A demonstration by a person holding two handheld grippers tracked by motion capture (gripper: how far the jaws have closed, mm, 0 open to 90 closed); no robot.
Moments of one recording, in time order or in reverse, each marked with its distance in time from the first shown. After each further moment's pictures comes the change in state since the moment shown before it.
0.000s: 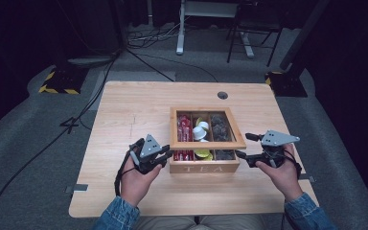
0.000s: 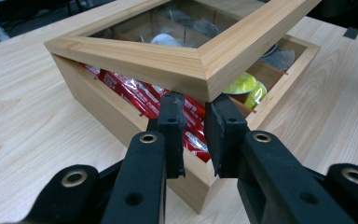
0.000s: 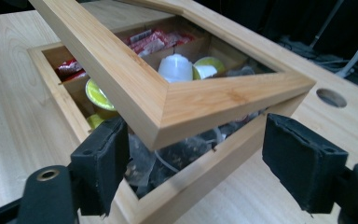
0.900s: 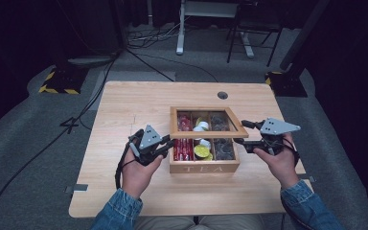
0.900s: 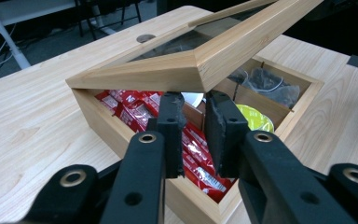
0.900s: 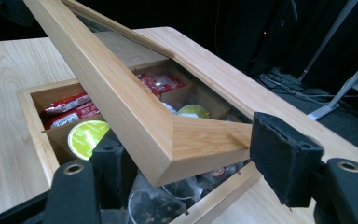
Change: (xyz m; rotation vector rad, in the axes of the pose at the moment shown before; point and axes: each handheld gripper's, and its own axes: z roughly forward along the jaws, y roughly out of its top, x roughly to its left) left arm 0.007 0.024 -0.003 -0.063 0.023 -0.006; right arm -0.014 0.035 0.005 -0.092 -0.016 -0.075
